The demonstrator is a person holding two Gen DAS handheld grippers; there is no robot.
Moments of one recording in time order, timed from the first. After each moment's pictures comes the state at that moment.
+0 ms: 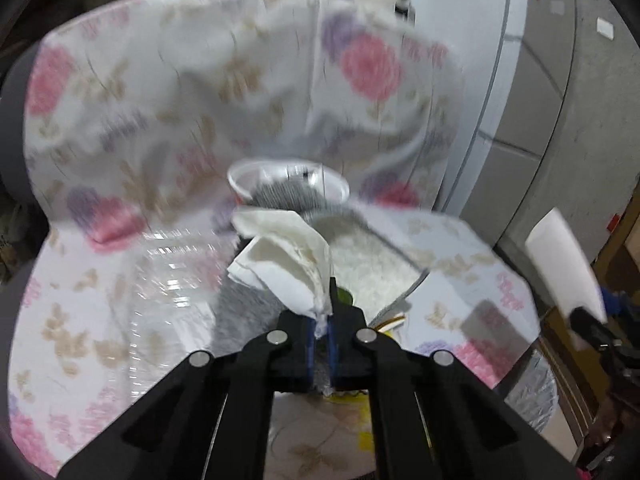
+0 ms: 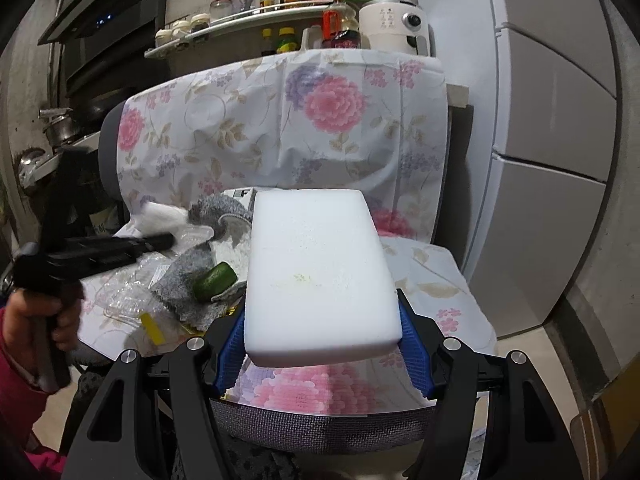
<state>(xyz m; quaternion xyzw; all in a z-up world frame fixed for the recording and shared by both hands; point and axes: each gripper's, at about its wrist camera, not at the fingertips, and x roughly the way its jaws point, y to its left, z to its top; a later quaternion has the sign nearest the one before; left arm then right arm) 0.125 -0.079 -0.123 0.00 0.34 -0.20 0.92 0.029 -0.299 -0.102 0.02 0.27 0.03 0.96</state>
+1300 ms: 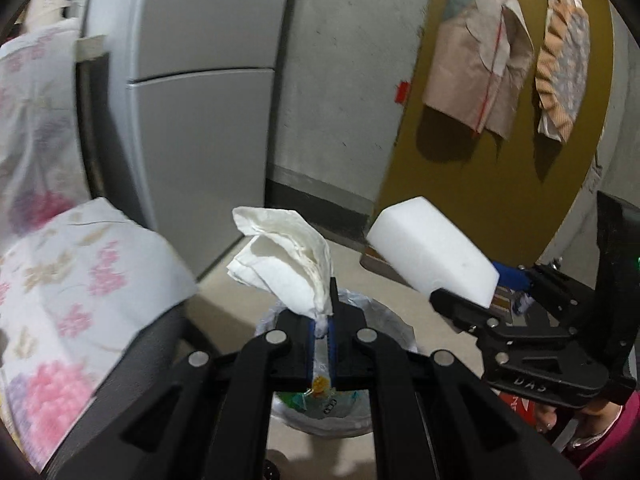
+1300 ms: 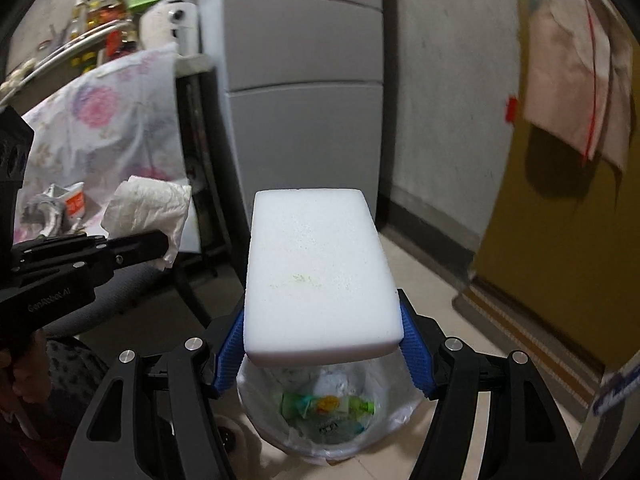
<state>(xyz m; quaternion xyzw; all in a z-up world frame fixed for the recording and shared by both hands) -0.038 -0.399 -0.187 0.13 0.31 -0.54 0.77 -0.157 -0.490 -0.188 0.12 0.30 -0.27 0.91</state>
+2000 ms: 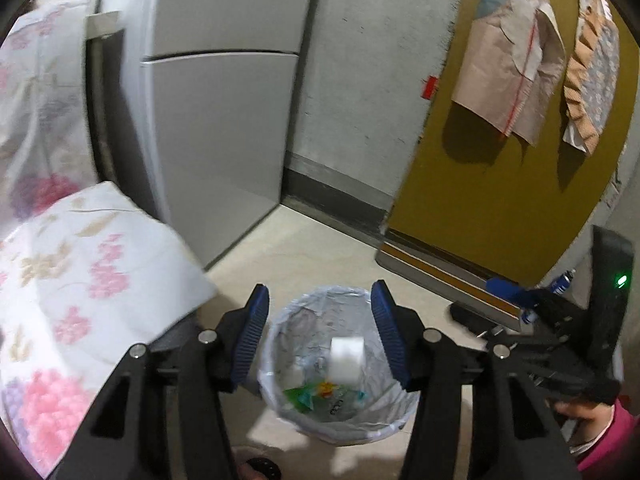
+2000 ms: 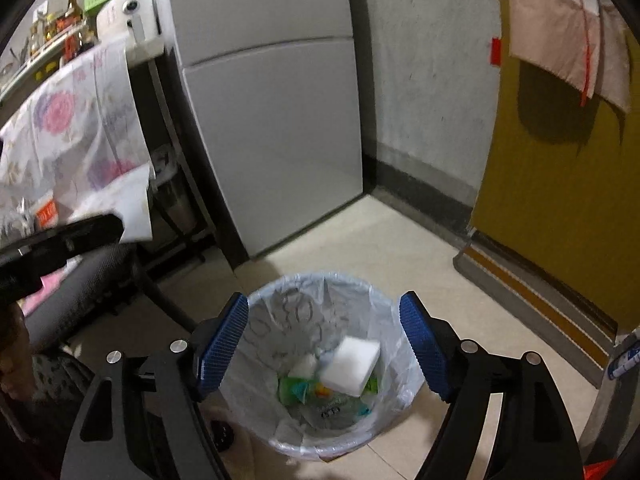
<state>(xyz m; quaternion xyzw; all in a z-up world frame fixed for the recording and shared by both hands) -0.008 -0.400 -0.189 0.11 0.34 -0.50 0.79 -0.152 -0.522 -0.202 0.17 0.31 -0.29 0.89</state>
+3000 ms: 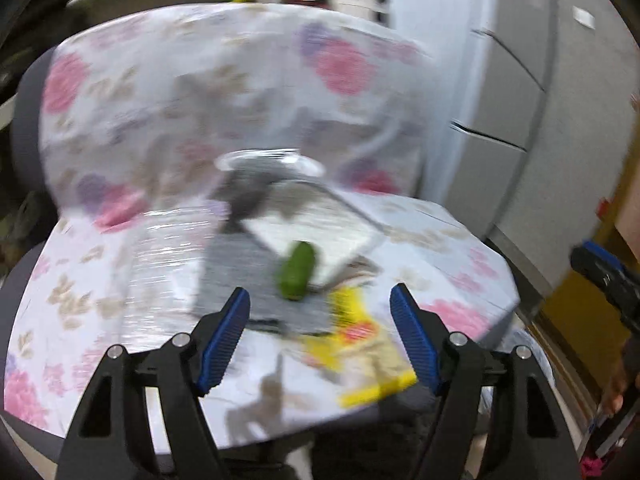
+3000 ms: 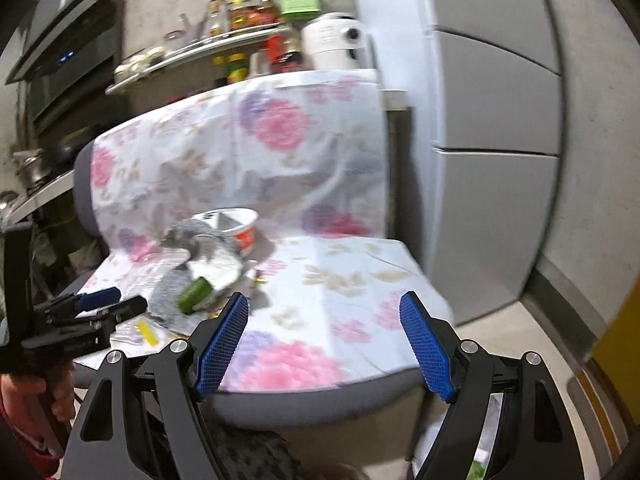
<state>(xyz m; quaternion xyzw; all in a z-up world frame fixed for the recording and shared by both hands) 0.073 -0.081 -0.136 0.00 0.33 -0.19 0.92 -0.006 -0.311 -0.091 0.06 0.25 -0.03 0.97</state>
